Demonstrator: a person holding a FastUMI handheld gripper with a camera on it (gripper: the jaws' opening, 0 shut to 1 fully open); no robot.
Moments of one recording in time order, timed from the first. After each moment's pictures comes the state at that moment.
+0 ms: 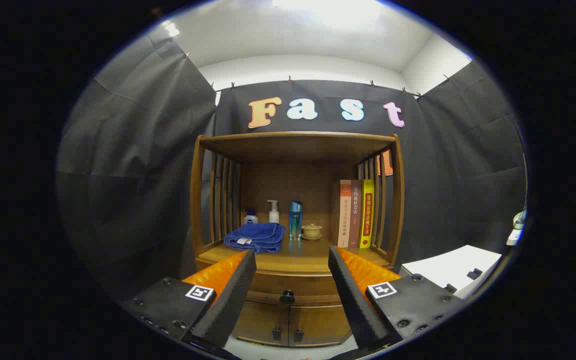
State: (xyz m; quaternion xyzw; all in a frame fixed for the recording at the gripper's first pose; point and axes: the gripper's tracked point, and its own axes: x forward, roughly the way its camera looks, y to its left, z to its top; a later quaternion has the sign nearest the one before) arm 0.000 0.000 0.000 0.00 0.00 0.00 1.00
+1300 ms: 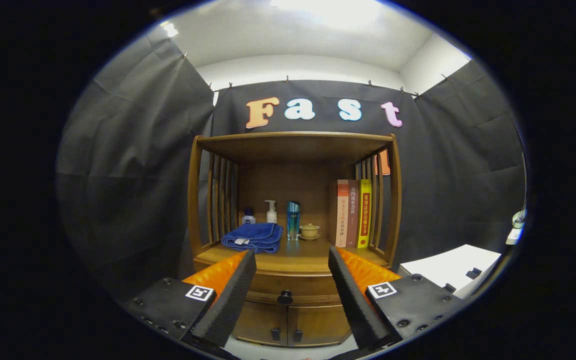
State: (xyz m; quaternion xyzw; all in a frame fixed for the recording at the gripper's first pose) arm 0.000 -0.003 0.000 0.00 0.00 -0.01 1.00
